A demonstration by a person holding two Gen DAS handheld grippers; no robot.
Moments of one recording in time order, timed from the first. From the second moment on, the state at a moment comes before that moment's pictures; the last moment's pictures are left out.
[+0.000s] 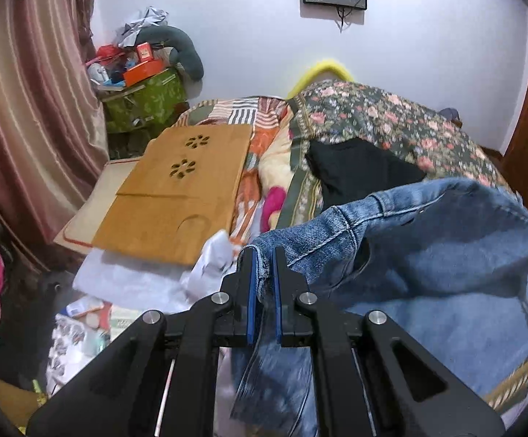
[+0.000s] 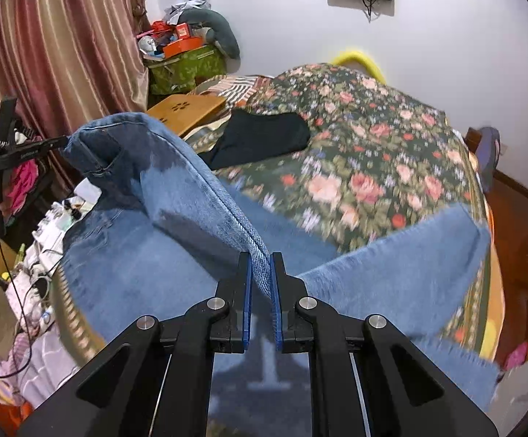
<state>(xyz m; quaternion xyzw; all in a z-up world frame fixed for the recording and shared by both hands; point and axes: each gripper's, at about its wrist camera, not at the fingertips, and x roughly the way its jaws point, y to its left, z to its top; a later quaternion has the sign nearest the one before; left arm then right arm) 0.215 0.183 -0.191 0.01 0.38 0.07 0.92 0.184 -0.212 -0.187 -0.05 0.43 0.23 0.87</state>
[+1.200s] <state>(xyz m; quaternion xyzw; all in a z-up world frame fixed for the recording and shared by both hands) 0.150 0.174 -0.232 -0.03 0.43 0.11 0.89 0.126 -0.255 -0.212 0.01 0.46 0.15 0.87</state>
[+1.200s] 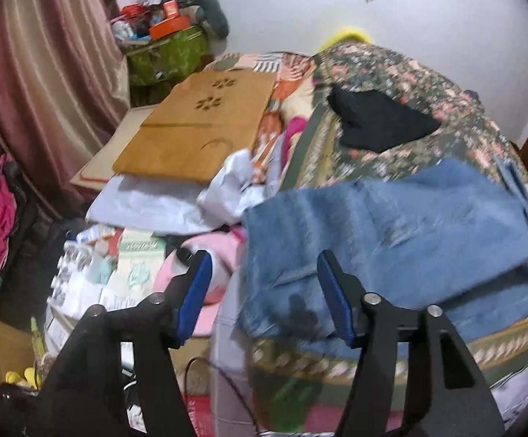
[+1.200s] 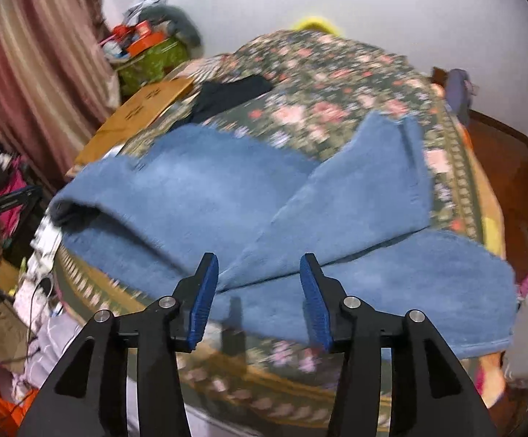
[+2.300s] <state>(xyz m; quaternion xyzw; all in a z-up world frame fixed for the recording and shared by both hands) 0.385 0.076 -0.260 -0.02 0.49 0.04 0.87 0.407 -0.329 -0.307 0.07 0.51 0.05 0.85</state>
